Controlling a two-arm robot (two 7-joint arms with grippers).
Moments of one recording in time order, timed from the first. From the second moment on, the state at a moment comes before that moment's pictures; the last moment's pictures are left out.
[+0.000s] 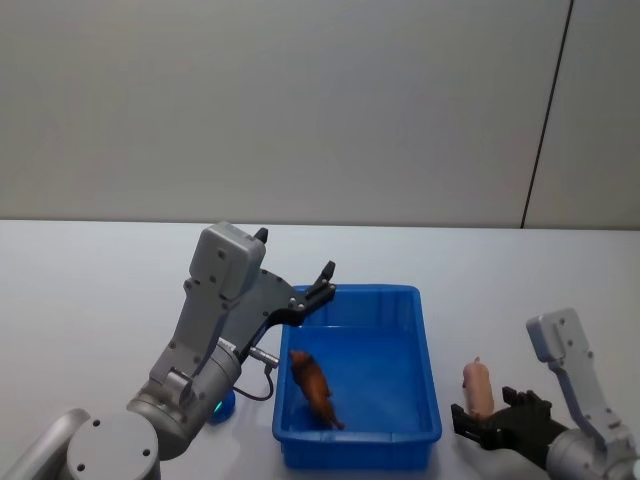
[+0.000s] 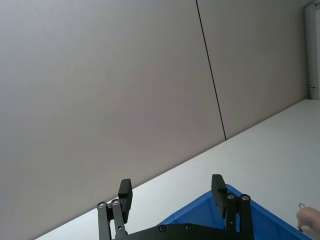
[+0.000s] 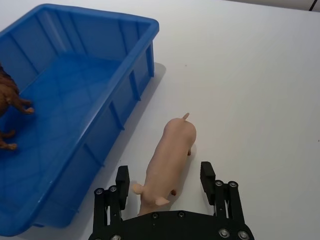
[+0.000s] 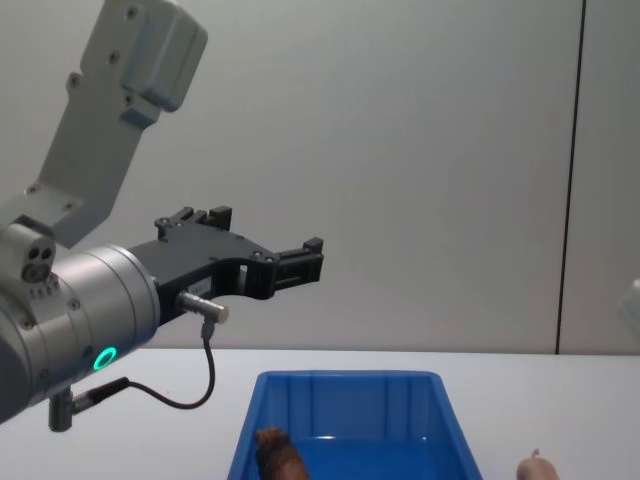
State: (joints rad) left arm -0.24 0.38 0.45 -1.63 -0.20 0.01 -0.01; right arm 0.11 0.24 -0.27 -1.48 0.22 0.45 0.17
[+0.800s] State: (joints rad) left arm -0.24 0.38 0.45 -1.63 -0.20 0.01 -0.01; right arm 0.13 0.22 -0.27 -1.45 0.22 0.42 0.11
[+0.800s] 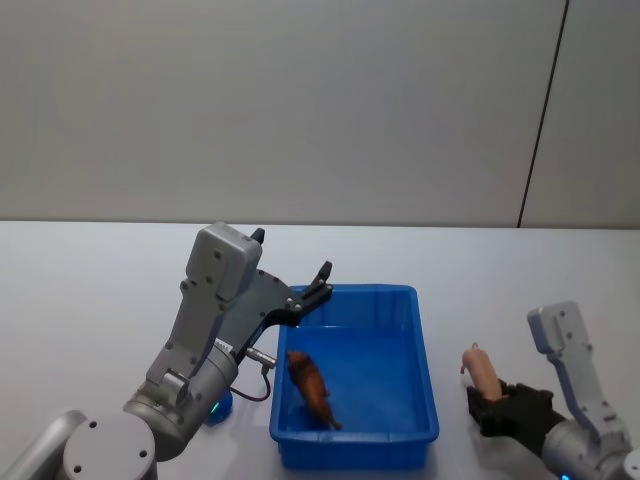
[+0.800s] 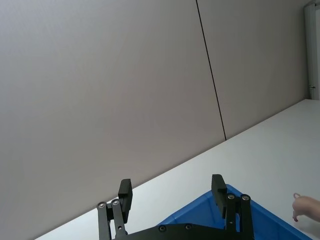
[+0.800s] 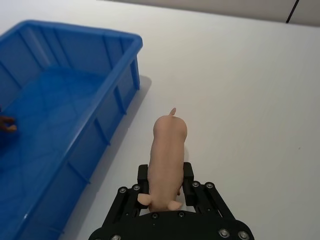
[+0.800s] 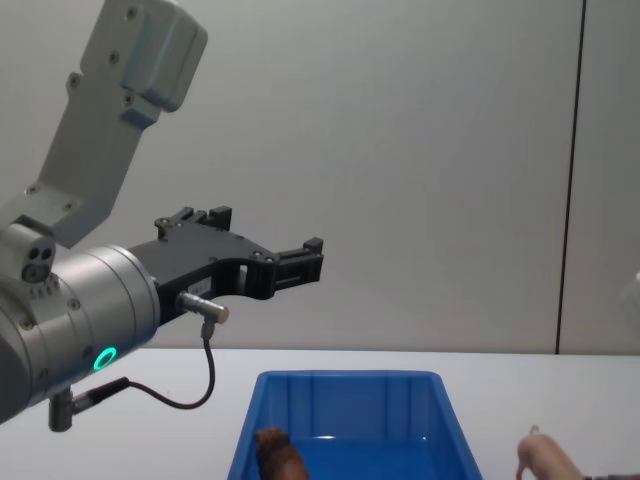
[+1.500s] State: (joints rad) left arm -0.24 0.38 0.45 -1.63 -0.20 0.01 -0.01; right arm 0.12 0.23 -0.28 -1.61 0.21 0.36 0.21
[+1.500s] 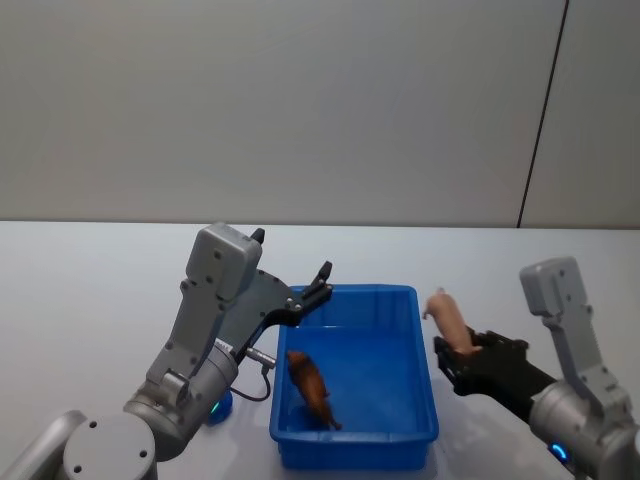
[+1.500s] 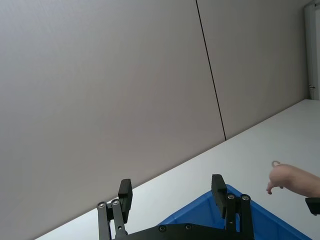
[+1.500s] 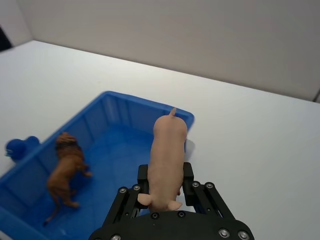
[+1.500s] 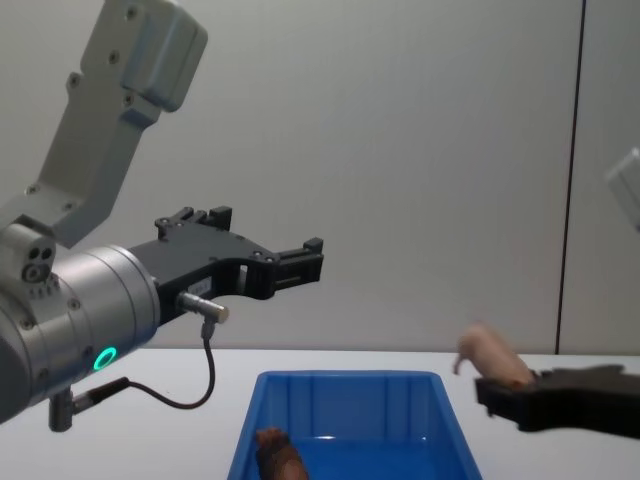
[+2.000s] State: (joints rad) left arm -0.24 0.38 0.45 -1.63 -0.20 0.01 -0.01; right arm 0.20 0.17 -0.31 -1.58 0.18 0.43 0.30
